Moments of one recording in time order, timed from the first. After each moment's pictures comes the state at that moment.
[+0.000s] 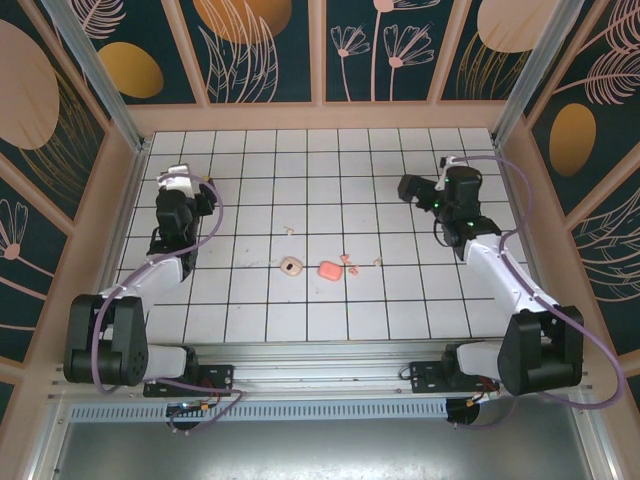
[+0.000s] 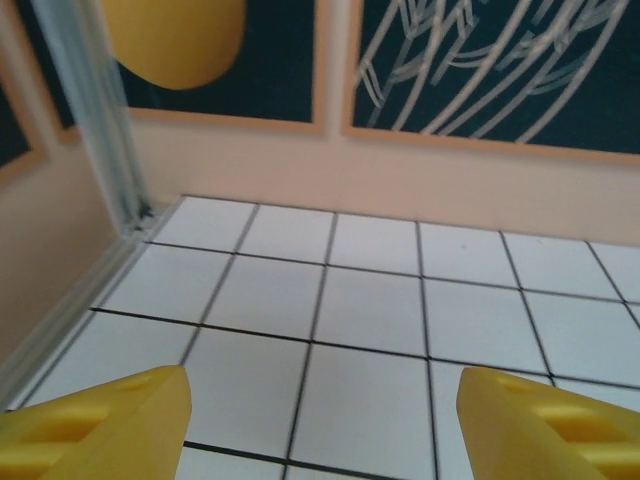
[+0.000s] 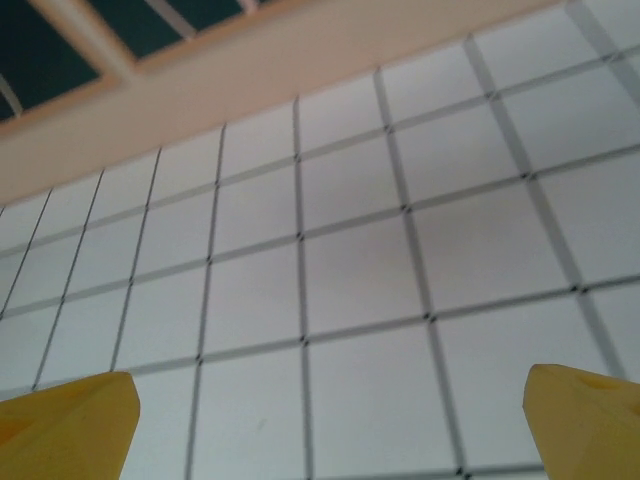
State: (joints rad) left arm -0.08 1.34 0.64 0.48 -0.17 -0.11; right arm 0.19 1.26 0.89 -0.16 -0.05 0.41
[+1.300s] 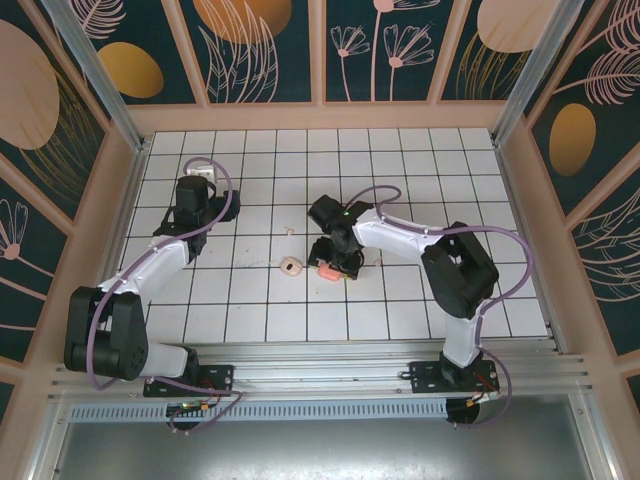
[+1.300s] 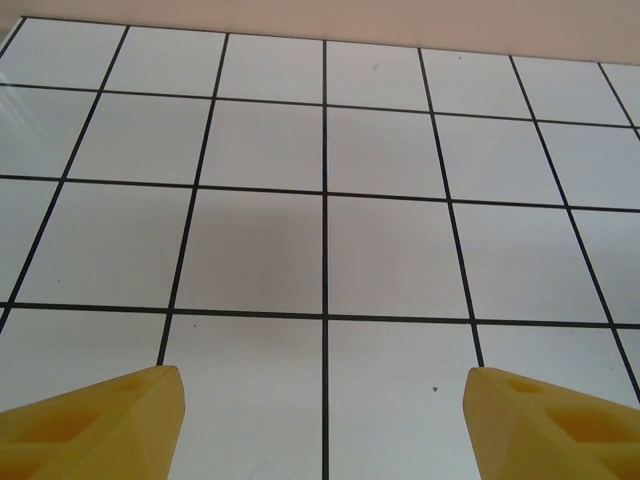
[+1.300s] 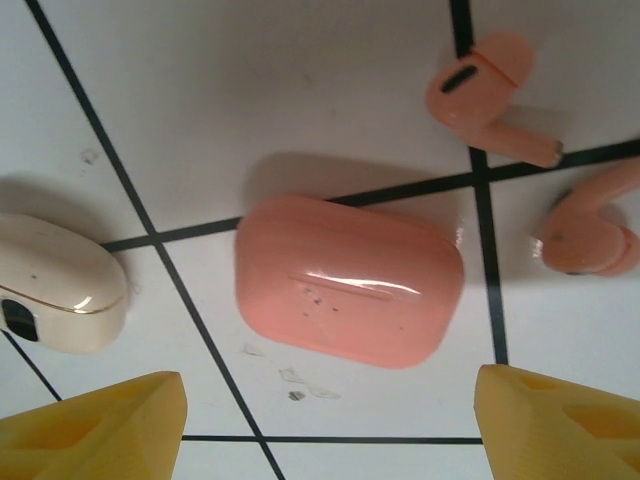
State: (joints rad) left arm -0.17 1.39 0.83 0.00 -0.09 -0.20; right arm 0.80 1.88 1.35 -0.85 -0.16 1.02
